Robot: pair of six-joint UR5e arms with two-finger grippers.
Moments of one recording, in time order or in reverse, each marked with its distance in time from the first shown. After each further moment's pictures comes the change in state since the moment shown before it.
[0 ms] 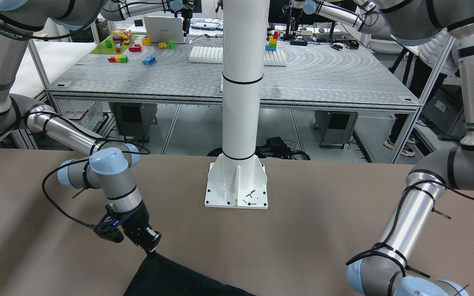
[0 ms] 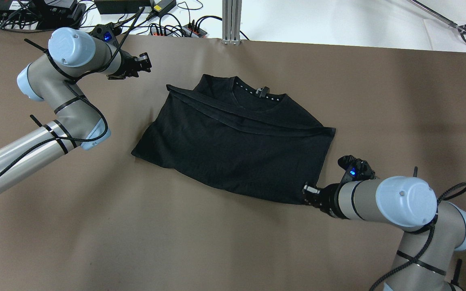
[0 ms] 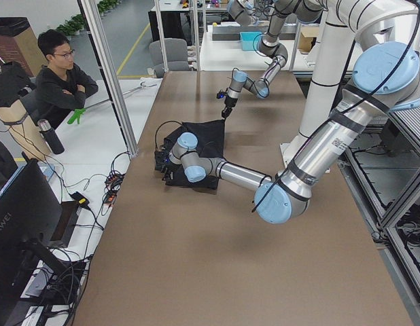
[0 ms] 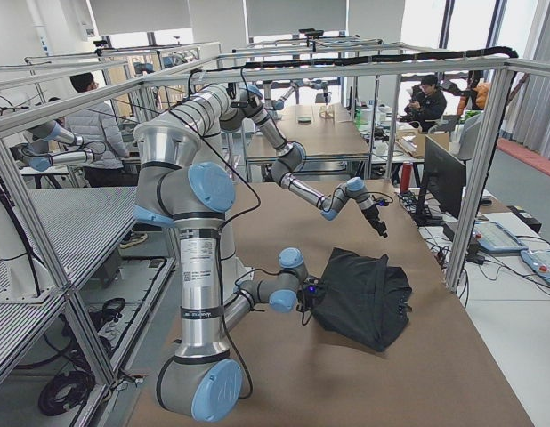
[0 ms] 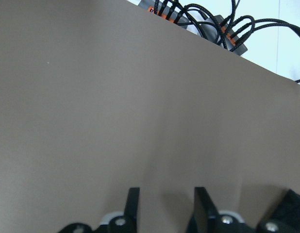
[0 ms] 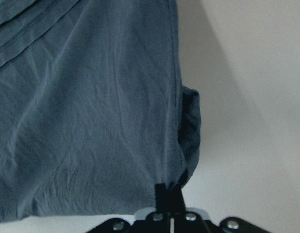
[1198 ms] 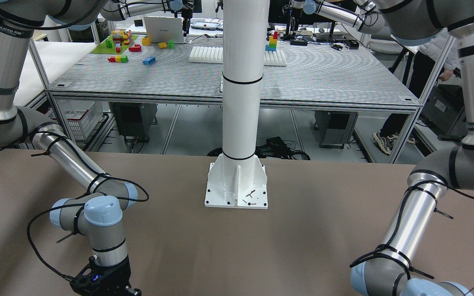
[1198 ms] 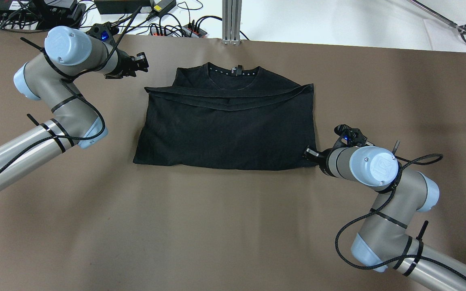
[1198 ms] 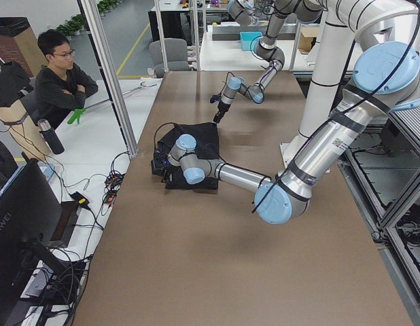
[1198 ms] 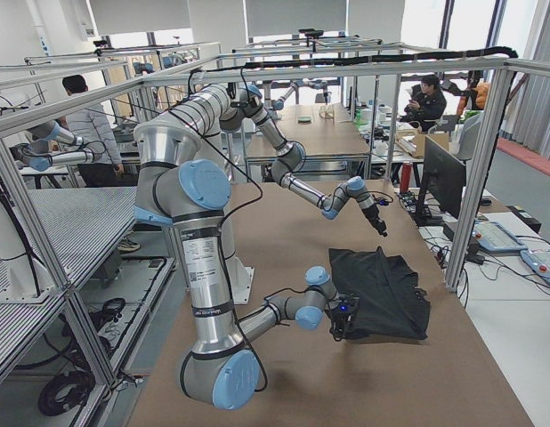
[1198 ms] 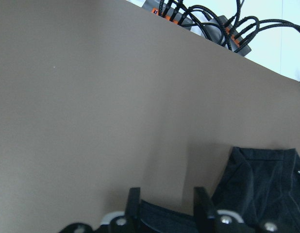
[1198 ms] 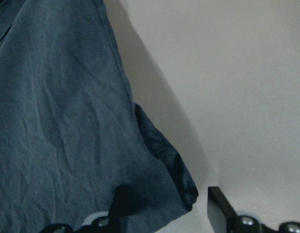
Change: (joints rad) left arm -0.010 0.004 0.010 -0.010 -0.014 0.014; right arm 0.110 0.153 -0.346 0.088 -0.142 -0.125
